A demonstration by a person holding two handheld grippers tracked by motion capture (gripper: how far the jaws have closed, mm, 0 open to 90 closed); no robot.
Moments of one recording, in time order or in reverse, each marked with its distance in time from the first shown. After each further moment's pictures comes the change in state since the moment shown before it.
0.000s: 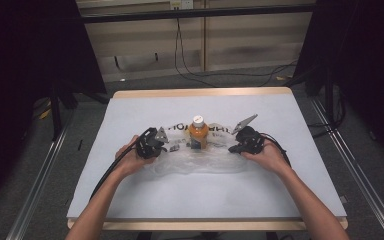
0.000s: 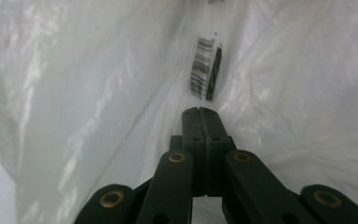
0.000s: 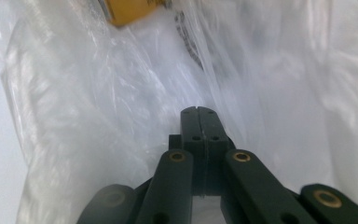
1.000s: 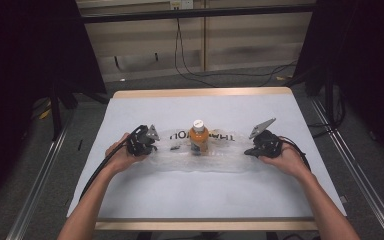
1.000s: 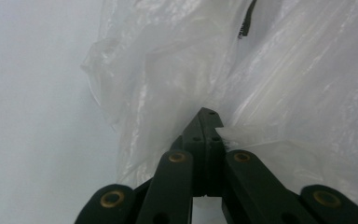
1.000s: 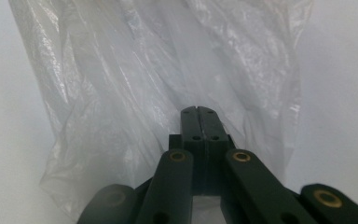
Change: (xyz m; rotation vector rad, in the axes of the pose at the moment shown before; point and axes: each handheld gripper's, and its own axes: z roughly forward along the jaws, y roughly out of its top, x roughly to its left) left arm 0.024 -0.020 -0.007 0.033 0.003 -0.049; right arm -0.013 -0.037 -0.028 0.014 -0.014 -0.034
